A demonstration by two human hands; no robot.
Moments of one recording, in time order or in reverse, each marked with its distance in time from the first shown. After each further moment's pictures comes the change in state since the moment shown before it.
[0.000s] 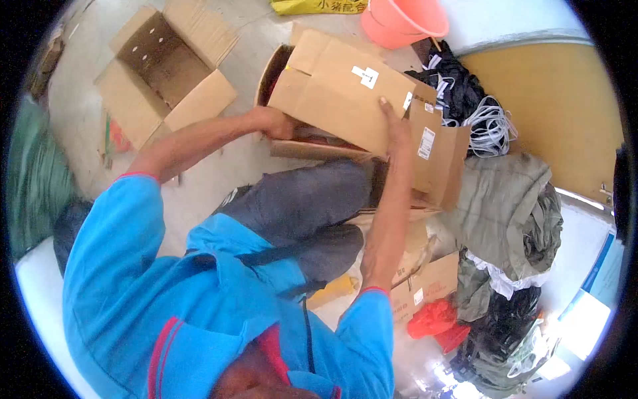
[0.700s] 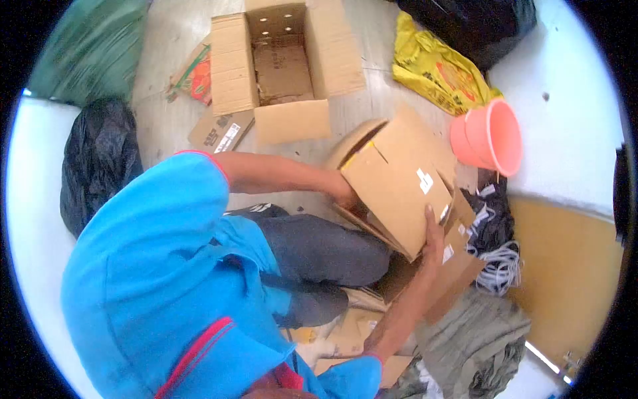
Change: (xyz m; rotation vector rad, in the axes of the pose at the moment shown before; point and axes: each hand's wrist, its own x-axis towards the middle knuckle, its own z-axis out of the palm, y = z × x) left_hand 0.001 0.010 0.024 -0.262 0.750 0.146; right_hand 0.019 -0.009 0.005 -0.328 -0.263 0.245
